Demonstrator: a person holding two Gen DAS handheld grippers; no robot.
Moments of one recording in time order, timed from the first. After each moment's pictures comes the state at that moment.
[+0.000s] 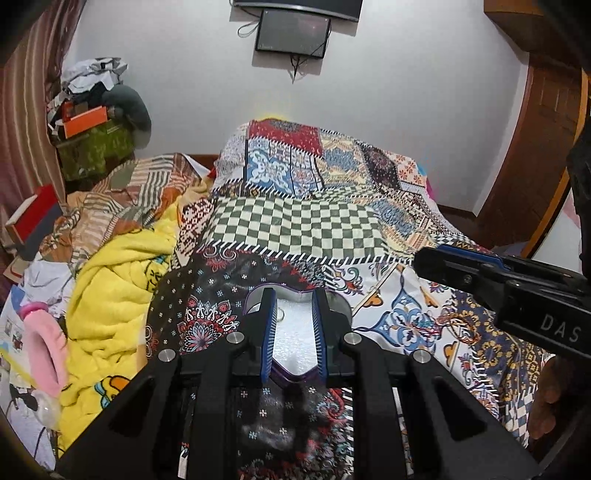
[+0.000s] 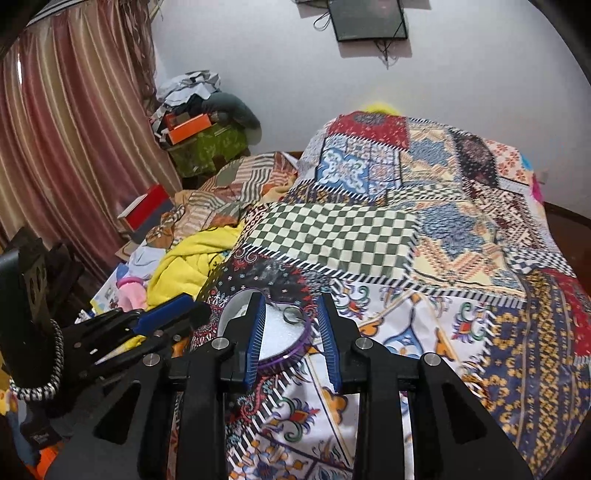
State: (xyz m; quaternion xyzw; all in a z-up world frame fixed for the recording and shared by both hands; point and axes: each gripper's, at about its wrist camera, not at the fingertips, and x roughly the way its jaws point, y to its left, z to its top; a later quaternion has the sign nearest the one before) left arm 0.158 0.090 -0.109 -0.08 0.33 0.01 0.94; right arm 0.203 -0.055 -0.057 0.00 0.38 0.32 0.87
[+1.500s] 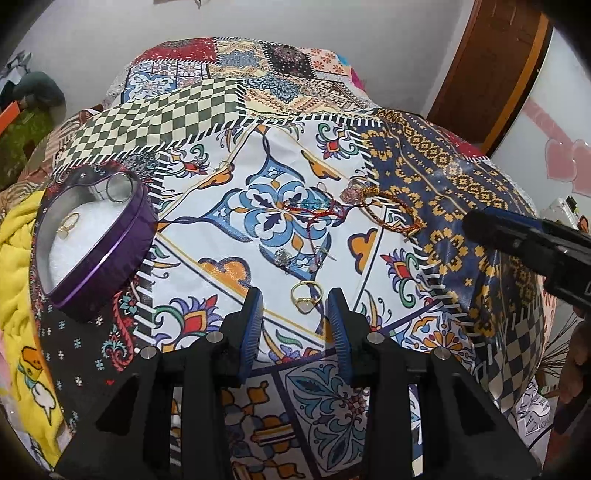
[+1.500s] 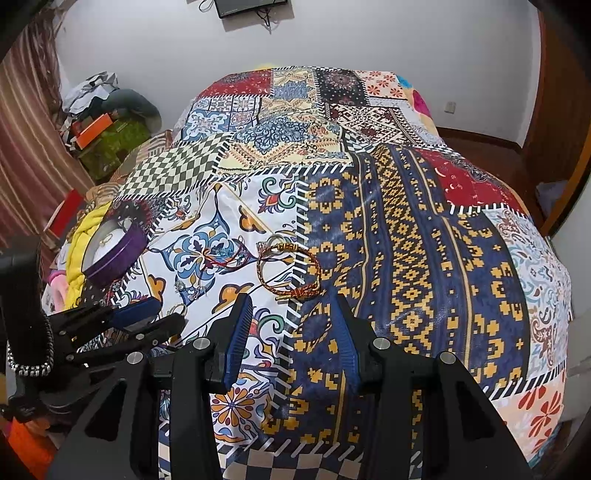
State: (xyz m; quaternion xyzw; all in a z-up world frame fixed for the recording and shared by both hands) left arm 0.179 -0.044 -0.196 -0.02 0.48 -0.12 0.87; right arm 0.179 -0.206 -0.116 0.03 0.46 0.16 0.87
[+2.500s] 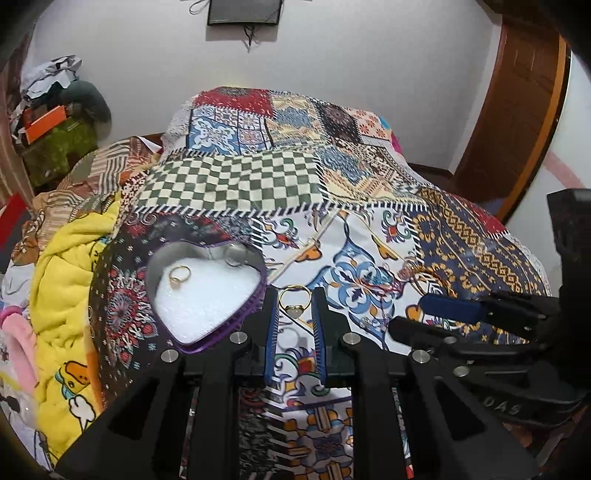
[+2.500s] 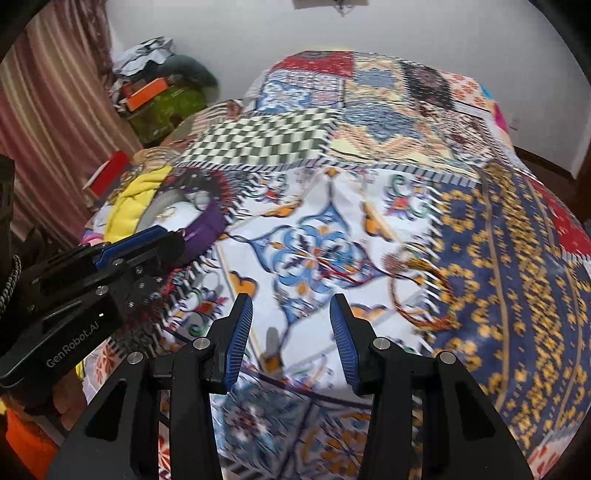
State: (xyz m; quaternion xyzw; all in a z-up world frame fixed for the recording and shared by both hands) left arm 0.173 0.023 -0.144 -0.05 0.39 -0.05 0.92; right arm 0.192 -0.116 -0.127 -0.01 0.47 0.27 0.84
